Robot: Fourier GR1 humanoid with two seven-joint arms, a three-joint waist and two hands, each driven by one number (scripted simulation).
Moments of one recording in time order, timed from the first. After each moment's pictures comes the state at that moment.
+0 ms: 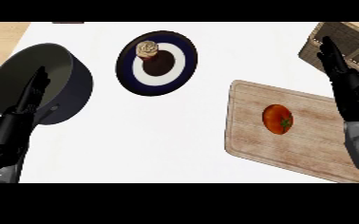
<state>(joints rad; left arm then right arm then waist) 0.01 0.59 -0.13 -1.63 0.12 0.21 -0.17 -0.27 -0.57 0.11 -1.43 -0.14 -0.21 0.02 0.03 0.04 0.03</state>
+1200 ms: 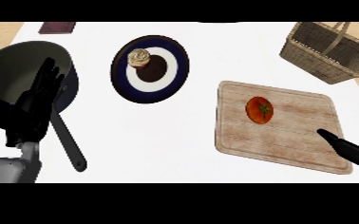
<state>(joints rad) -0.12 0.45 -0.08 -1.56 0.23 0.29 0.12 0.12 -0.41 -0.18 -1.62 -0.23 -0.30 -0.55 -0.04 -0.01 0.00</state>
